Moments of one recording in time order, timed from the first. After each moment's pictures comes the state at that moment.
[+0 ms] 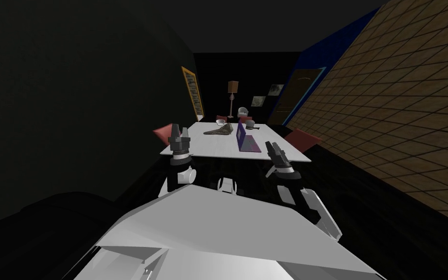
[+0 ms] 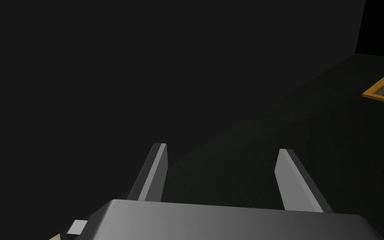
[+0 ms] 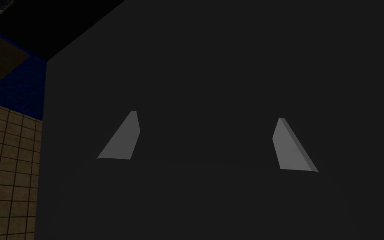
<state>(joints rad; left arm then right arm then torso) 0.48 -0.01 0.02 -2.32 0.06 -0.60 -0.16 0.39 -0.33 -0.06 -2.12 0.41 -0.45 0.24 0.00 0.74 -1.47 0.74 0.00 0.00</state>
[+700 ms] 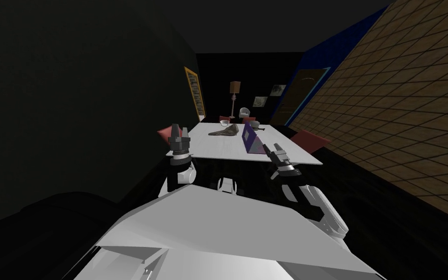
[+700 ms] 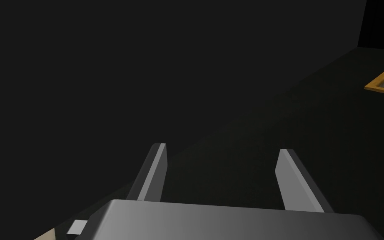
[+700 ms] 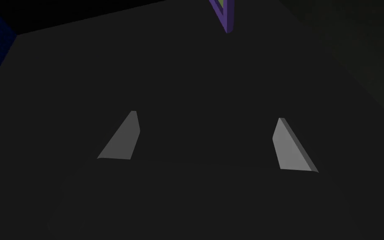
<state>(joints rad) 0.48 -0.01 0.02 -2.32 0.06 -0.60 -0.16 0.34 -0.42 -0.11 -2.03 0.59 -0.40 0.33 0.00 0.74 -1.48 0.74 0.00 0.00</state>
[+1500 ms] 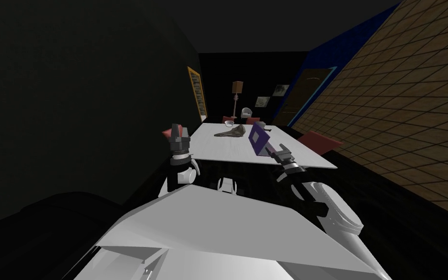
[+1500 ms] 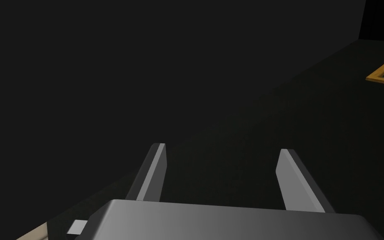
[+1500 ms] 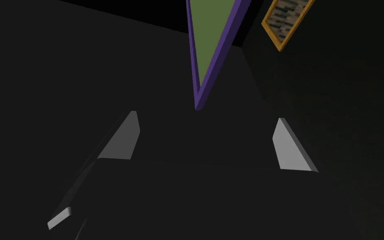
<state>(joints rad) 0.48 -0.01 0.02 -2.32 0.06 -0.60 -0.16 0.29 -0.56 -0.16 -1.92 0.80 -0.33 0.43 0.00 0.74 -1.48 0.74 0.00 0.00</state>
